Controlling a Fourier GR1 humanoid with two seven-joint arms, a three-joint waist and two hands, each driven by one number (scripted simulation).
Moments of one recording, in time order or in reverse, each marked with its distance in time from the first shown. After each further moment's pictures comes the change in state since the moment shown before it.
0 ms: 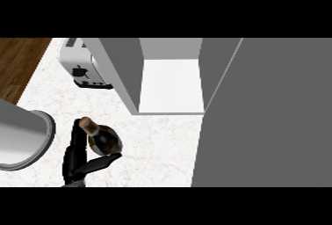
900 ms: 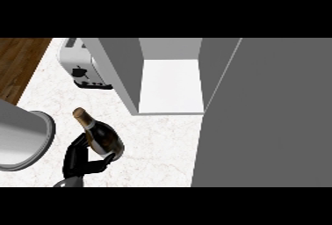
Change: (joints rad) left arm -0.159 0.058 0.056 0.366 0.016 -0.240 -0.250; right arm -0.036 -0.006 0.010 -0.002 -0.001 -0.032 0.037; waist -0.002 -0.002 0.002
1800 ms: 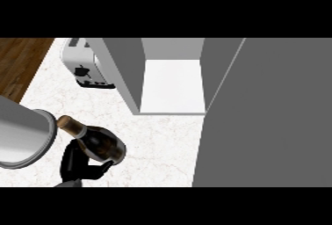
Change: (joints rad) left arm 0.136 -0.023 -0.070 -0.329 0.040 -0.123 0.095; right arm 0.053 -0.005 -0.009 0.004 -0.010 0.041 -0.025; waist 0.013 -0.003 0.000
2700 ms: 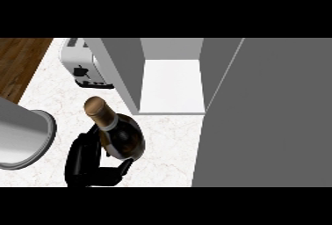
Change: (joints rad) left arm 0.207 -0.096 -0.257 -0.743 -0.038 0.277 0.446; right arm -0.021 0.010 0.004 0.003 0.006 -0.035 -0.004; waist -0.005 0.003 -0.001
